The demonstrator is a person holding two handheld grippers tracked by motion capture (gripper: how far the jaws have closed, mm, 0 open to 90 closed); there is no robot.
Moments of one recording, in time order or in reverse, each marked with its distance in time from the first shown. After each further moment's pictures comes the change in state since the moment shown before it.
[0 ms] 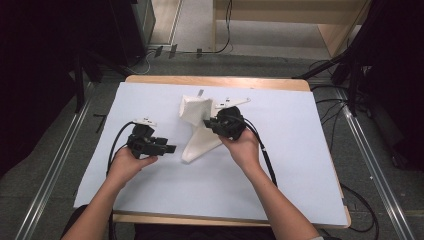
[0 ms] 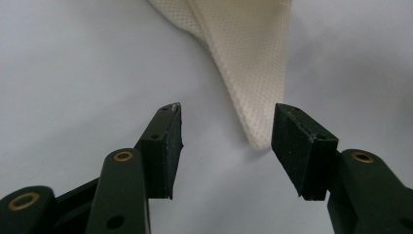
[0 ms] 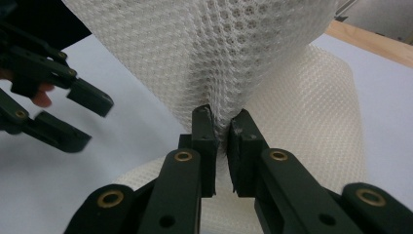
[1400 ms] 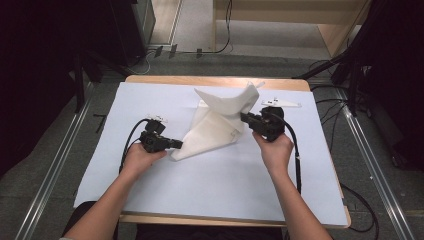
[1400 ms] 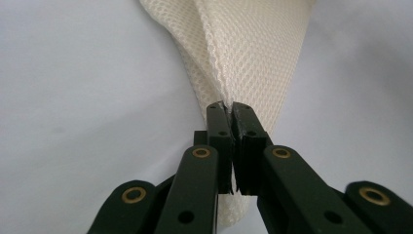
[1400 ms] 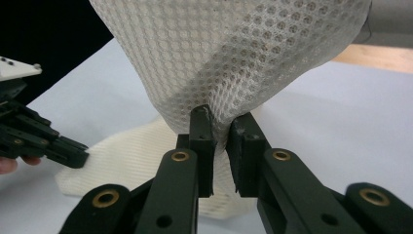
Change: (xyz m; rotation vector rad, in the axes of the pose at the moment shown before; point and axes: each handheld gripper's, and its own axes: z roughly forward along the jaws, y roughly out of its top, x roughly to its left) left arm 0.022 0.010 0.030 0.045 -0.087 -0.067; right arm -0.062 -0.037 -0.070 -0.143 -0.136 0.245
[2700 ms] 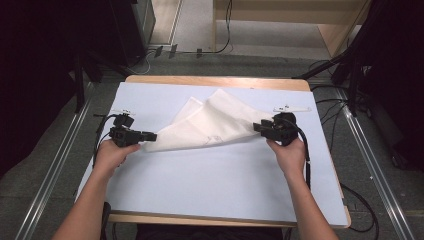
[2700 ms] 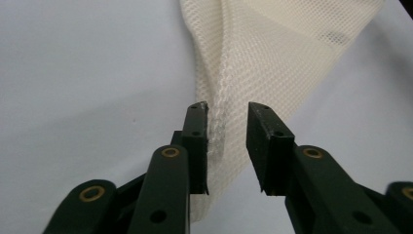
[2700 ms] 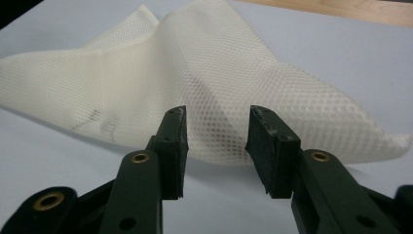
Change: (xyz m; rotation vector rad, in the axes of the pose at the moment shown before) left arm 0.051 -0.019 -0.057 -0.078 0.057 -0.111; right arm -0.039 -0.017 -0.005 0.123 -0.057 -0.026
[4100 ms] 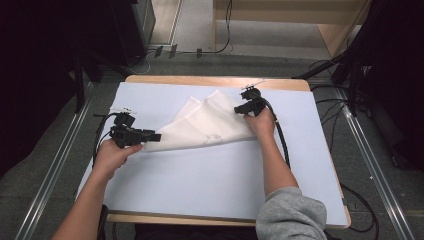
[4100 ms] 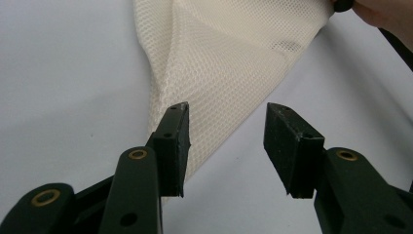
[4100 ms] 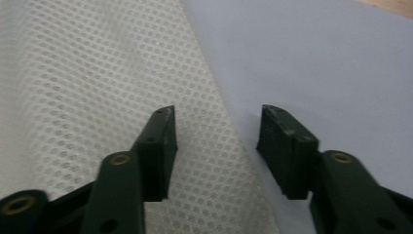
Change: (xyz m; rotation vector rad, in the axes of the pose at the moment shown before) left arm -0.024 0.005 -0.012 -0.031 -0.048 0.025; right arm -0.026 0.055 0.153 0.252 -0.161 -0.086
